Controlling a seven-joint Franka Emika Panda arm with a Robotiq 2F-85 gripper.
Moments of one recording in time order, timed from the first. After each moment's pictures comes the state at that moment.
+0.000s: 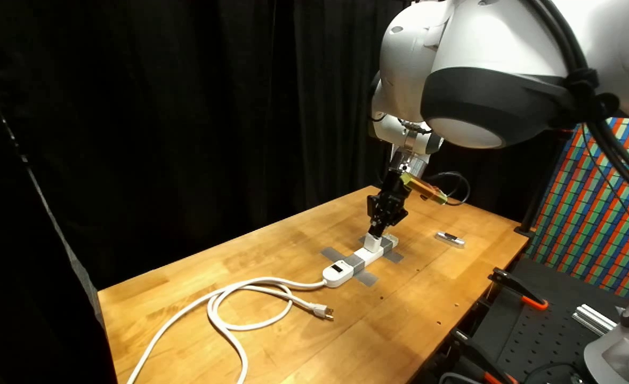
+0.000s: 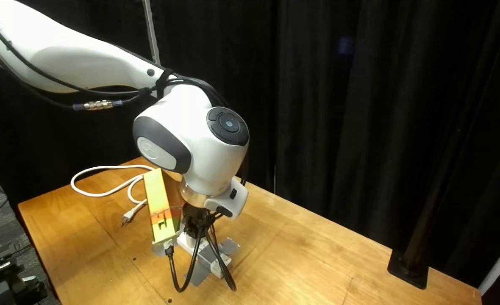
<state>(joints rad) -2.26 -1.16 1.92 -2.14 1.60 1.62 -0.80</state>
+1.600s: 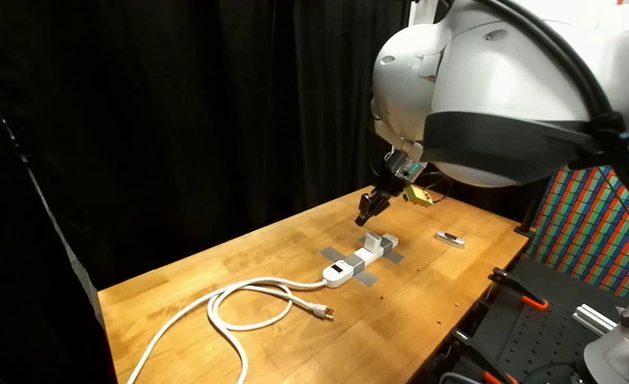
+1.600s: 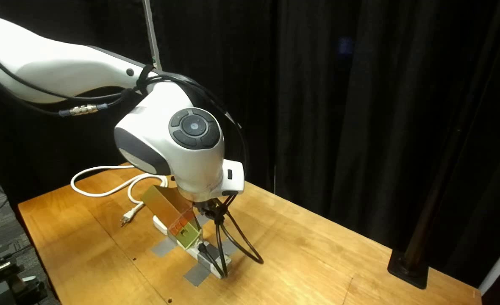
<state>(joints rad) -2.14 -1.24 1.88 -2.22 1.94 1.70 -1.27</state>
